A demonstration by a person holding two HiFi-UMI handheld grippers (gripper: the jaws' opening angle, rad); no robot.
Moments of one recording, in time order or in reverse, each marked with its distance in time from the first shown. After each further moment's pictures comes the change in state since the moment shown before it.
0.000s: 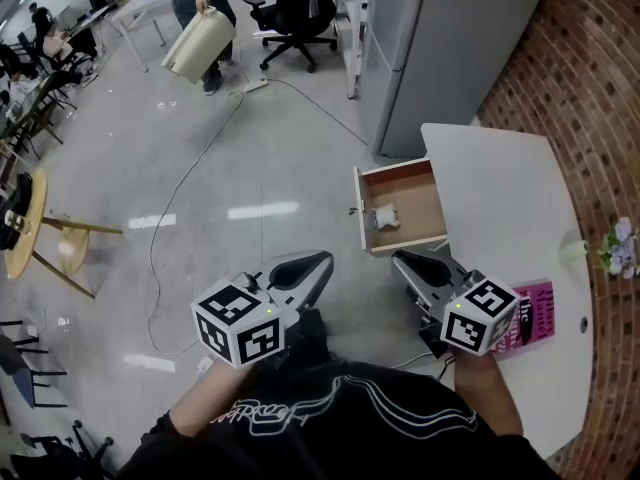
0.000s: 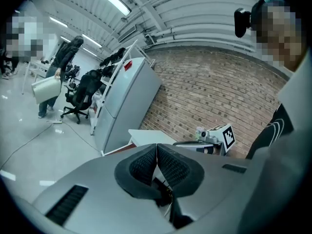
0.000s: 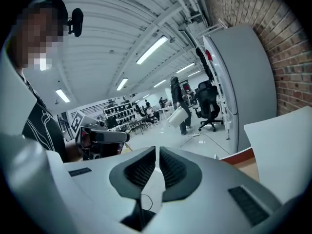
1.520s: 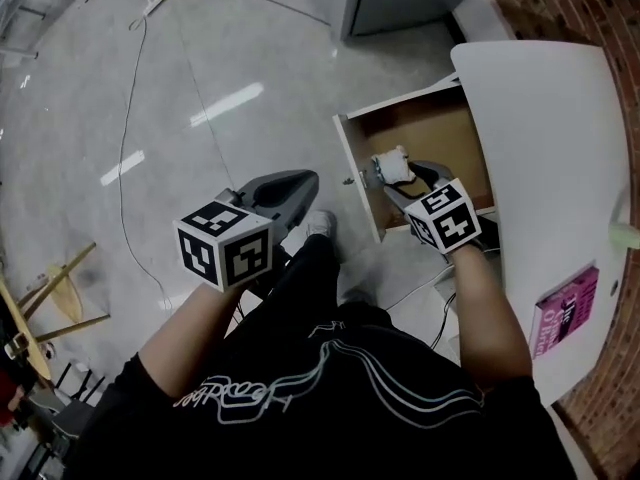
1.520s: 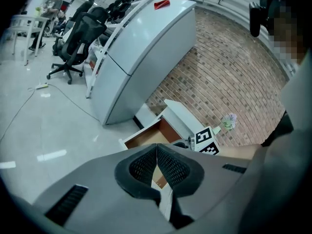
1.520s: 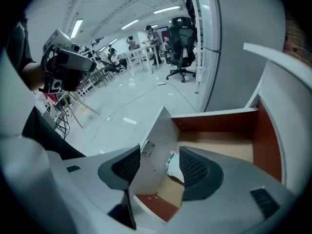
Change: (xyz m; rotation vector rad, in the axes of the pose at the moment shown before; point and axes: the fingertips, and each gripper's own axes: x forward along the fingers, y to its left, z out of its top) left arm 0.290 0.339 -0.048 -0.162 0.464 -0.117; right arm 0.238 -0.385 -0.179 0.061 0.646 -0.368
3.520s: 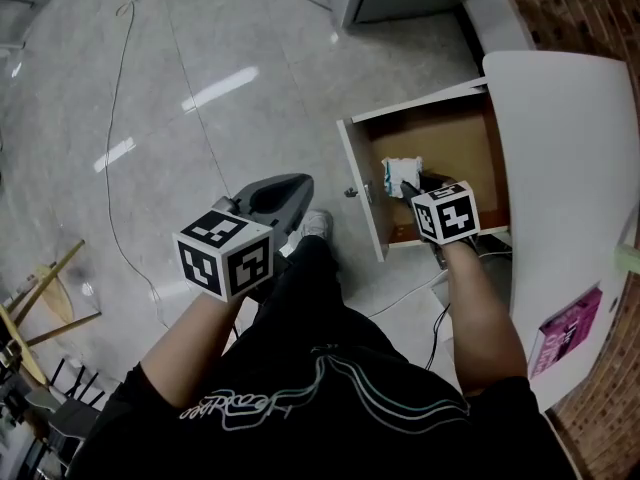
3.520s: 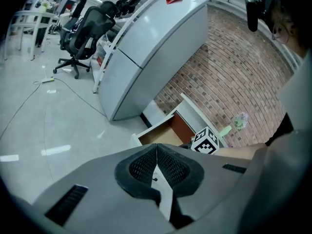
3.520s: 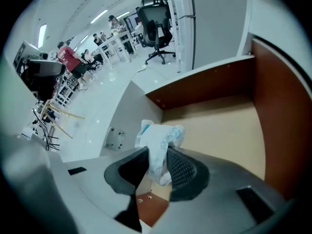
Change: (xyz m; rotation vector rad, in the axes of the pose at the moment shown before) left arm 0.040 0.068 -0.022 -0.052 0.017 0.053; right arm 0.073 -0.055 -0.050 0.241 0.161 -0.084
